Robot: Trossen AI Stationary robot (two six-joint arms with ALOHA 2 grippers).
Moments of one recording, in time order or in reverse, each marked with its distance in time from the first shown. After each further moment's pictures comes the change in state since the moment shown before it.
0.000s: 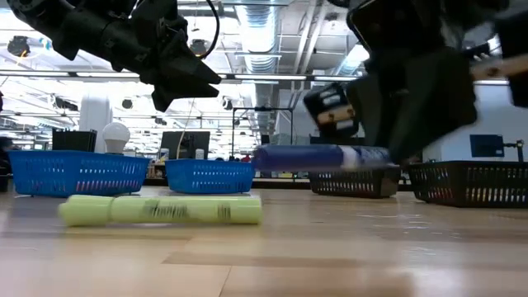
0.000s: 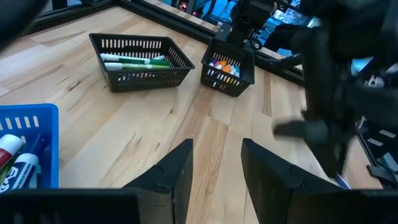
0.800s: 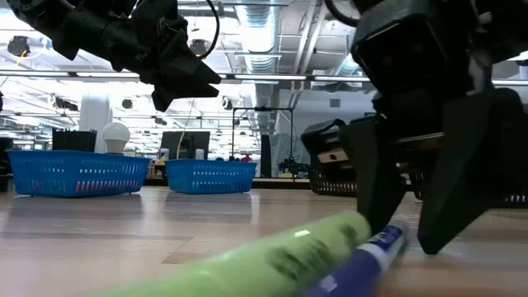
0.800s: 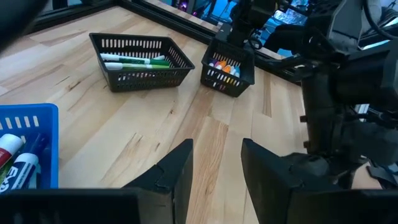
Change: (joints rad) left arm 0.000 0.000 0.001 -0.002 0.000 -0.004; right arm 0.095 0.192 0.003 0.236 0.086 0.100
